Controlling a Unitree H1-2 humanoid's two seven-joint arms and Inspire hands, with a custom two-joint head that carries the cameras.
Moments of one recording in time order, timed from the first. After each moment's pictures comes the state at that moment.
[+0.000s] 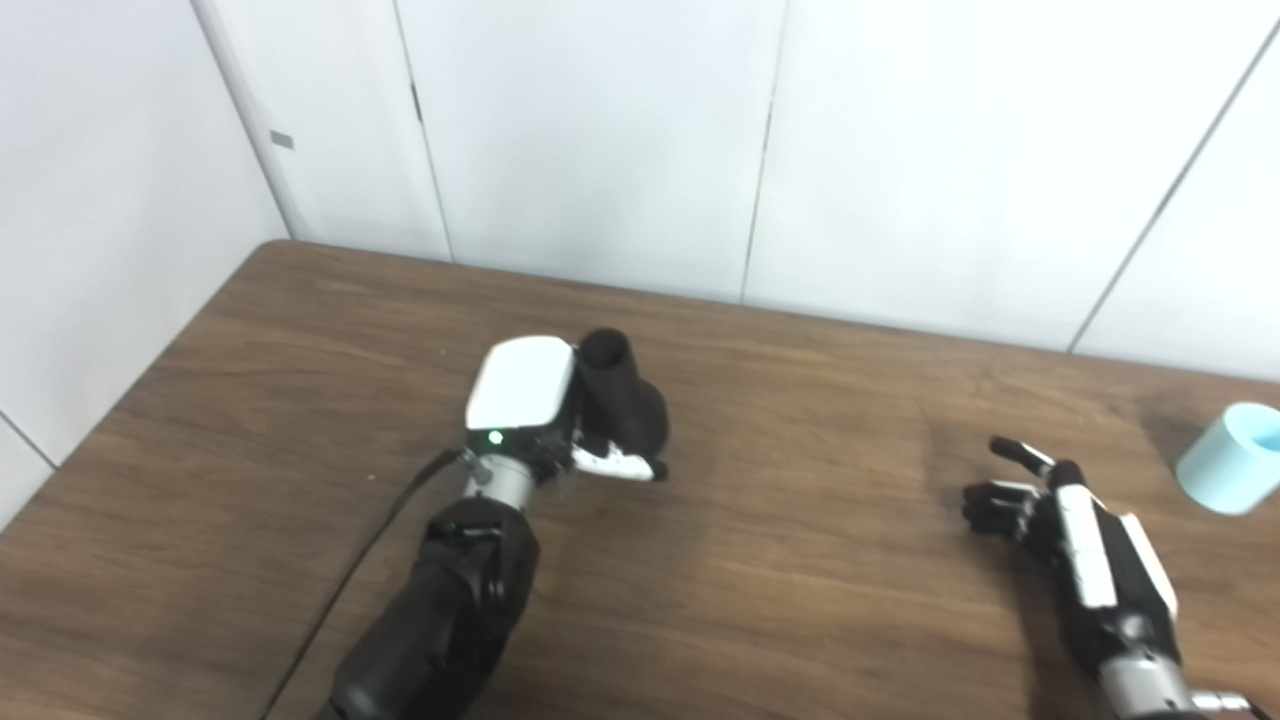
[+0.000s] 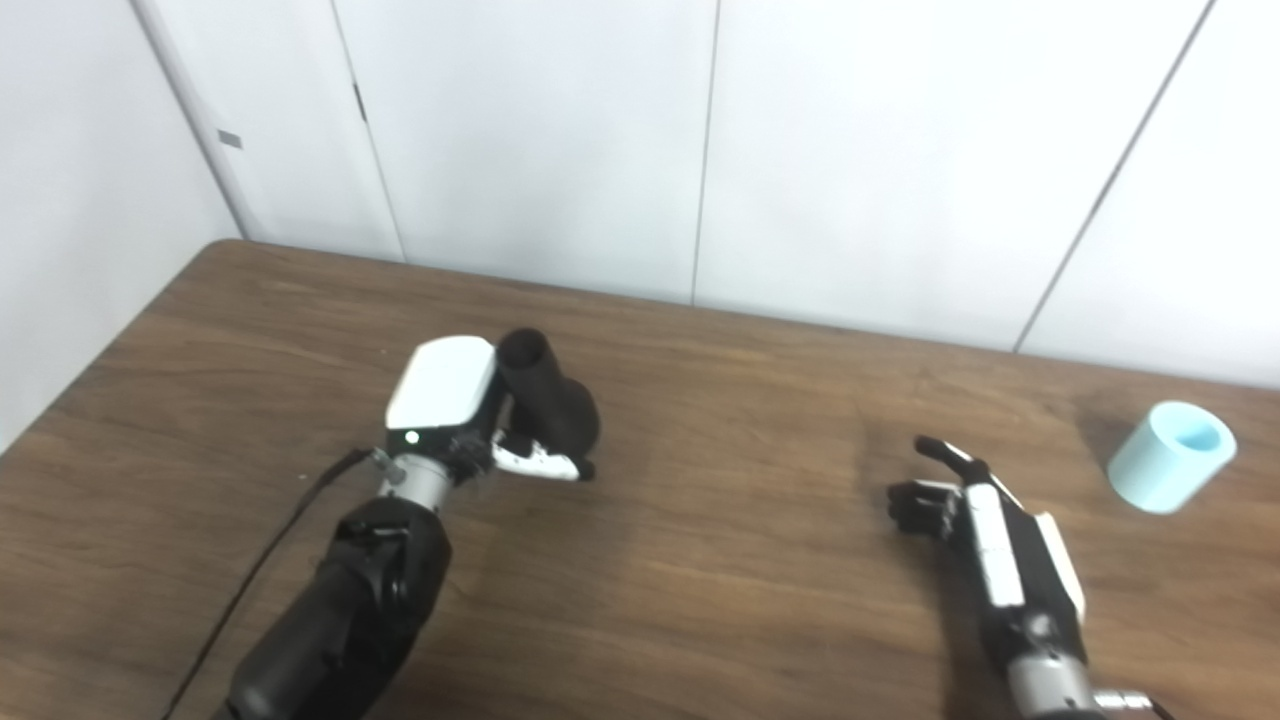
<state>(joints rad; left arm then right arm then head) -0.26 0.27 -0.35 -0.12 1.01 0.44 -0.02 -0.09 -0.16 0.00 -0.11 0.01 0.17 0.07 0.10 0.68</state>
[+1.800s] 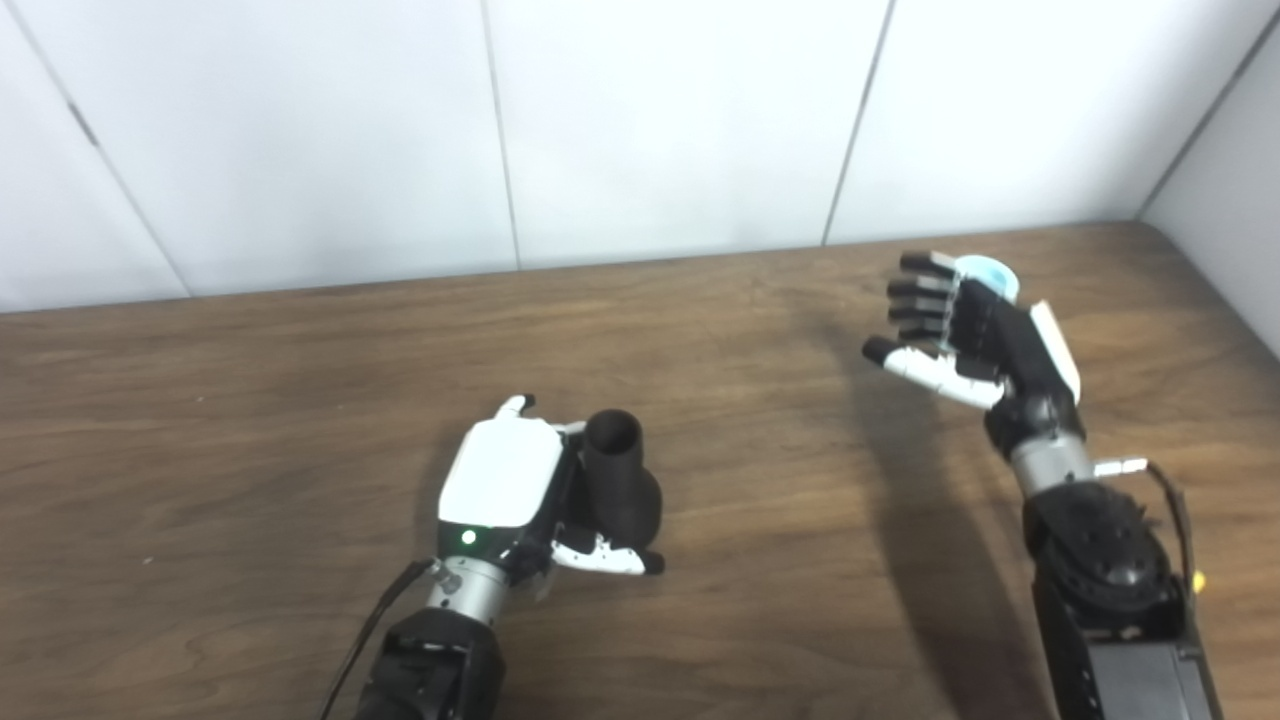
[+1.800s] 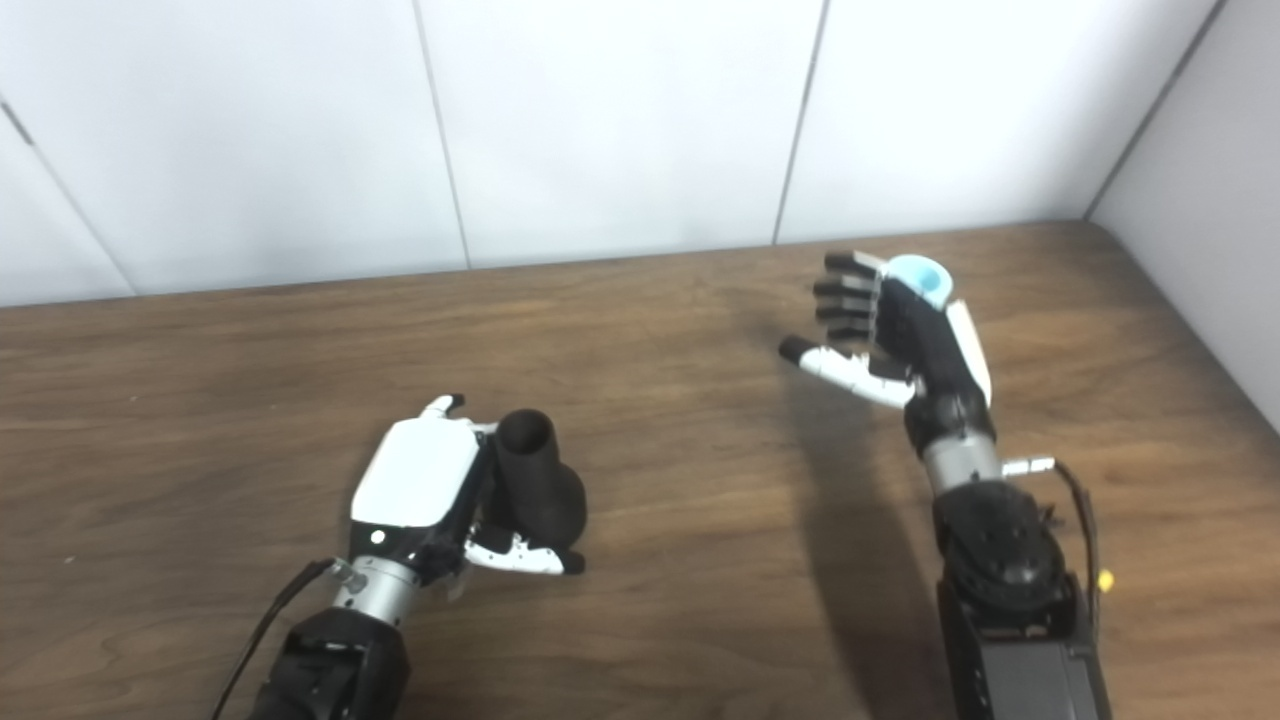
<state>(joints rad) -0.19 0.16 -0.51 -0.11 1.17 0.22 -0.06 -0.15 -0.24 -0.19 -0.30 -0.09 0.25 -0.02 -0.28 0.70</state>
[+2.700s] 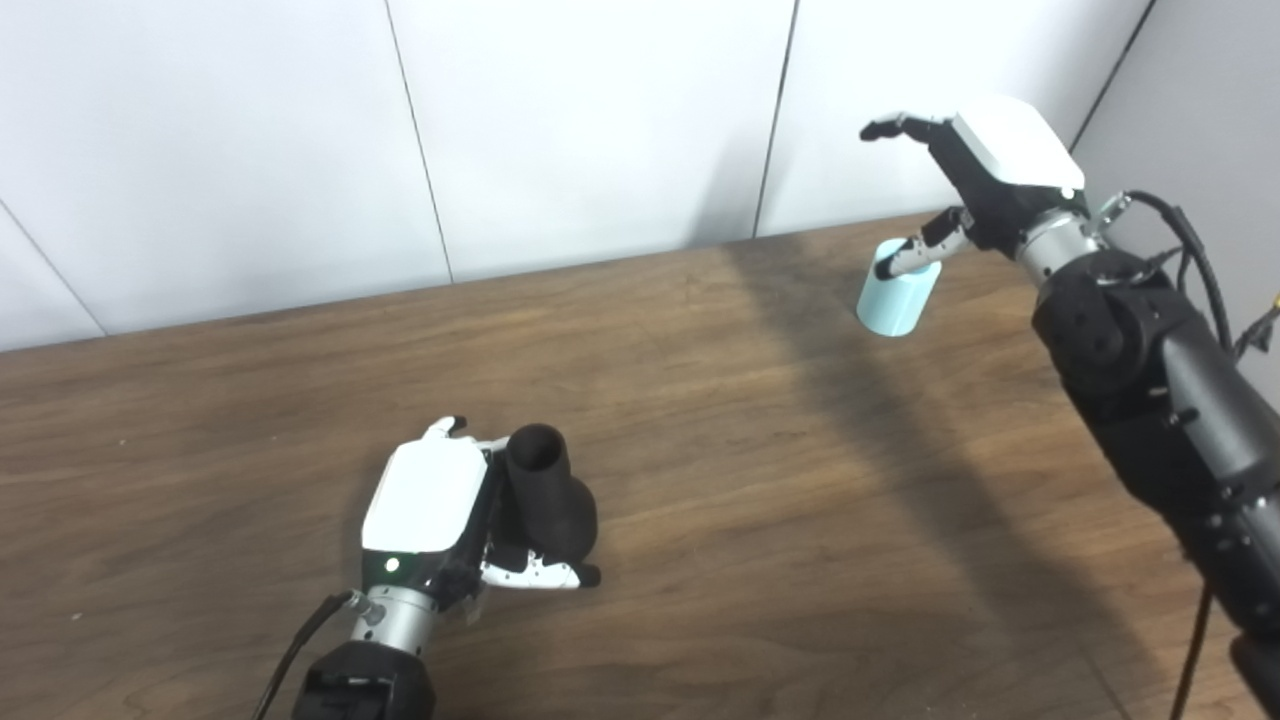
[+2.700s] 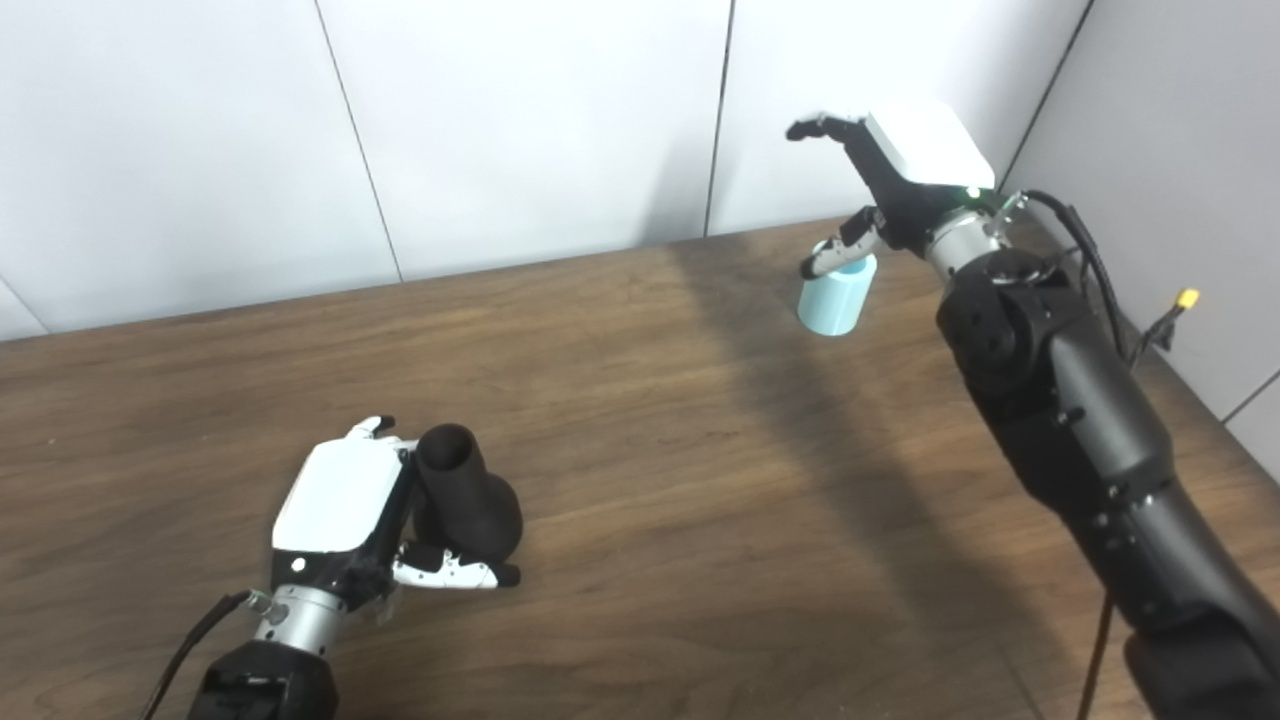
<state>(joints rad) -0.18 0.19 -0.46 -0.10 1.12 0.14 -0.04 -0.43 -0.73 0.06 -0.14 -0.76 0.31 0.28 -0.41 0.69</state>
